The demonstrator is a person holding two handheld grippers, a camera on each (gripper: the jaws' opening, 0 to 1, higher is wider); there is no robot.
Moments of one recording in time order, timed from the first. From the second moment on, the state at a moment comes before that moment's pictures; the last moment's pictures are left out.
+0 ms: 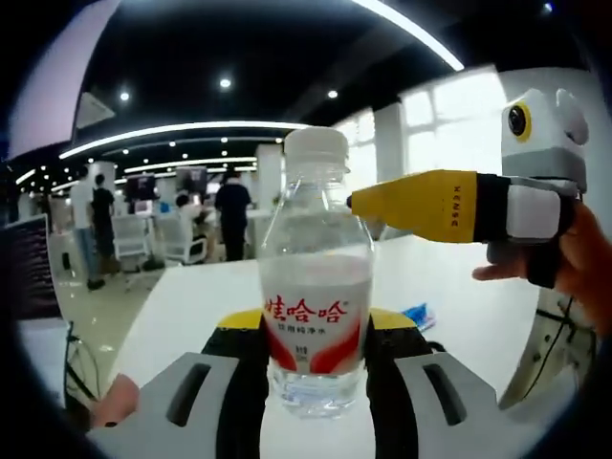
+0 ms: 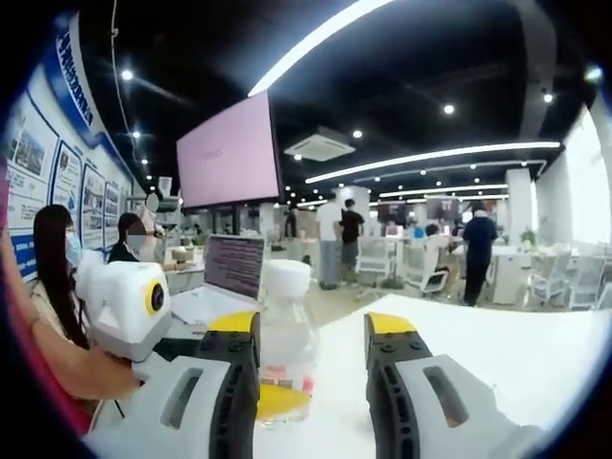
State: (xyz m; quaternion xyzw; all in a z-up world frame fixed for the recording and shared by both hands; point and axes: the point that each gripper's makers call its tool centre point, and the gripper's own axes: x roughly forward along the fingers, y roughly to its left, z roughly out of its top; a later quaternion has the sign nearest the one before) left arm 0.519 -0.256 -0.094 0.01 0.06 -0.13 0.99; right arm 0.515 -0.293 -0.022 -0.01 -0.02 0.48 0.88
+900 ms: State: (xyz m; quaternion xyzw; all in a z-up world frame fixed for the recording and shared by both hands) left arm 0.531 -0.213 -0.129 0.00 0.08 -0.08 0.99; right arm 0.512 -0.320 -0.105 0.01 0.05 0.45 0.89
